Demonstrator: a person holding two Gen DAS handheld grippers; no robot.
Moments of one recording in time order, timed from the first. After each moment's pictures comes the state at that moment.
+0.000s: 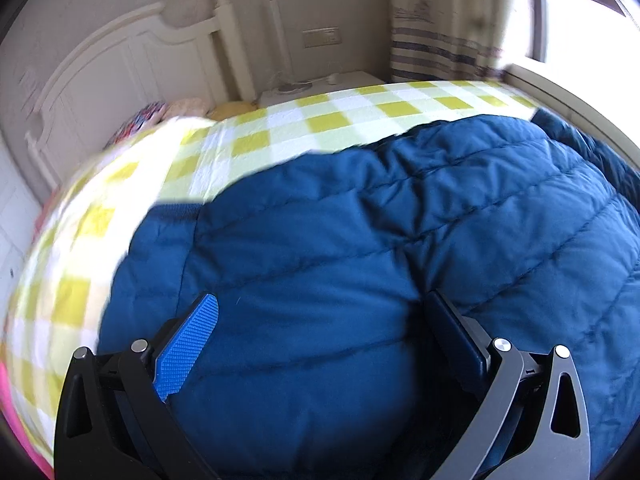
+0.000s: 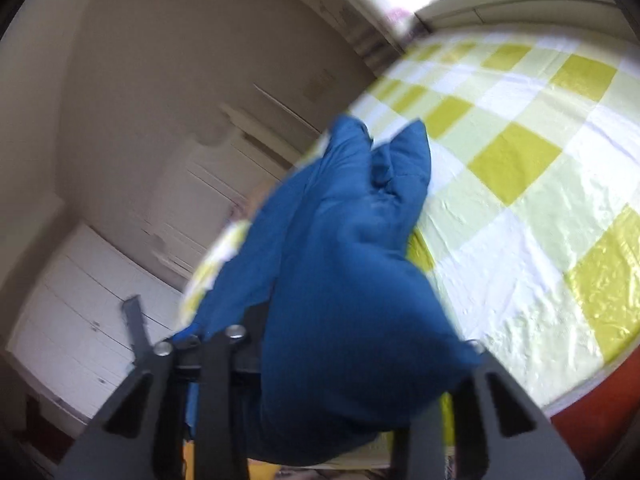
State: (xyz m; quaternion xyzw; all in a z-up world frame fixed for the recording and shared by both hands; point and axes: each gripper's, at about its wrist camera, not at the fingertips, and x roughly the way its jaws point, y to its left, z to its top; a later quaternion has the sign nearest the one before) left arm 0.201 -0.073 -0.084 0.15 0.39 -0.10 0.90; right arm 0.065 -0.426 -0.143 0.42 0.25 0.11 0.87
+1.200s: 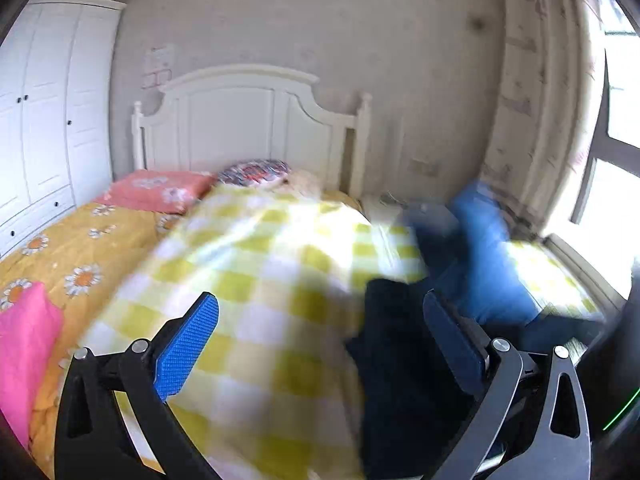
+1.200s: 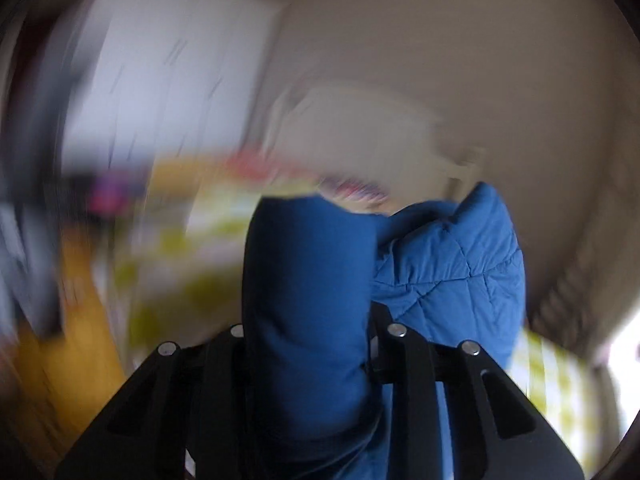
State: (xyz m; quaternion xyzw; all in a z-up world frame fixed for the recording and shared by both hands) left arm 0.072 0.205 0.058 -0.03 0.23 0.00 0.97; right arm 0.121 0.036 -0.040 -0.30 0.20 0.29 0.89
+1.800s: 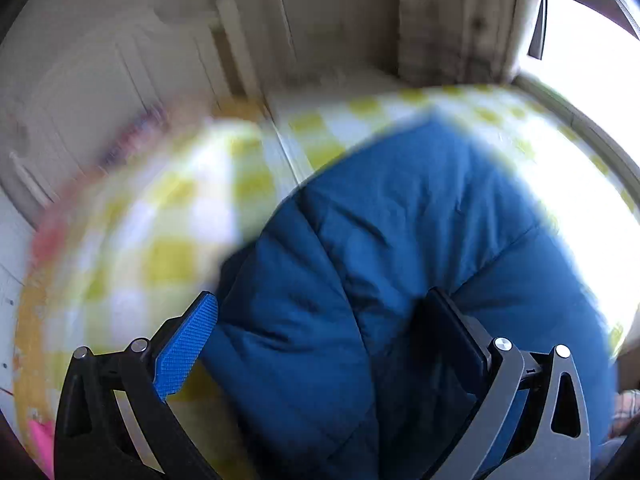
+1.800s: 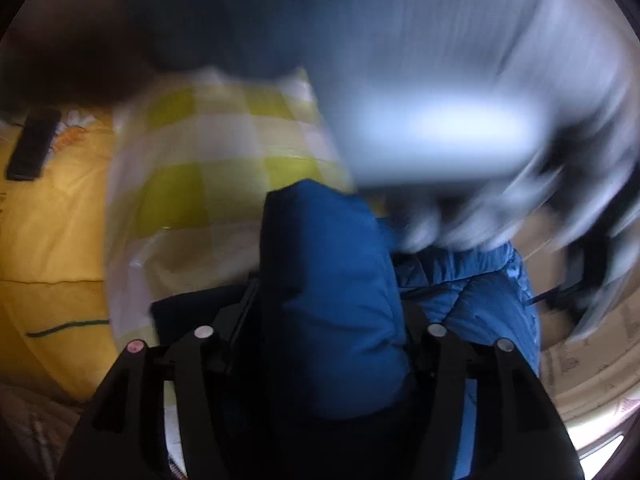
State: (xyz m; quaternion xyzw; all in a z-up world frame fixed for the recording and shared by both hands) left arm 0.273 0.061 -0.058 0.11 0.45 -0.17 0.87; right arm 0.078 0.071 -0.104 -0.41 0.20 0.32 0.83
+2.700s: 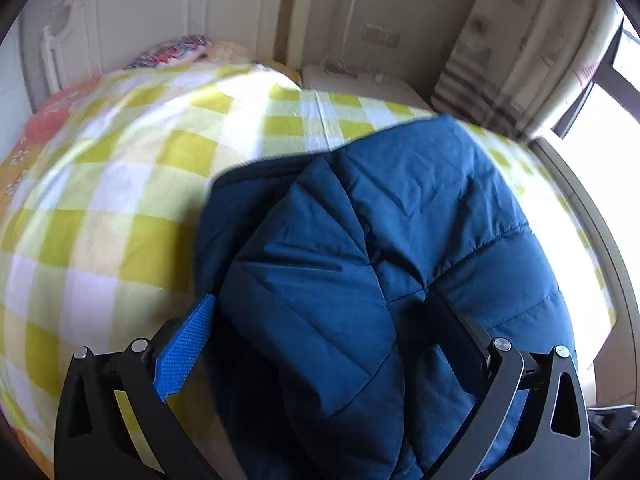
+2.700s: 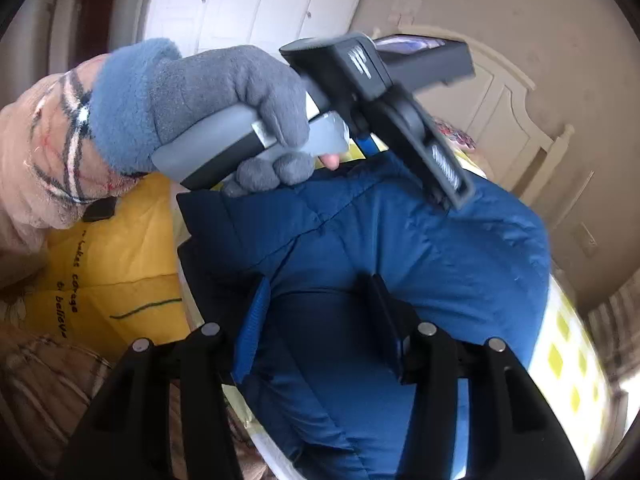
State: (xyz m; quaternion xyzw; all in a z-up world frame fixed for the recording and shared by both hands) left arm 0.214 0.114 -0.050 -0.03 0.44 -0.10 0.89; right arm 0.087 -0.050 -0.091 -0.23 0.26 0.42 0.84
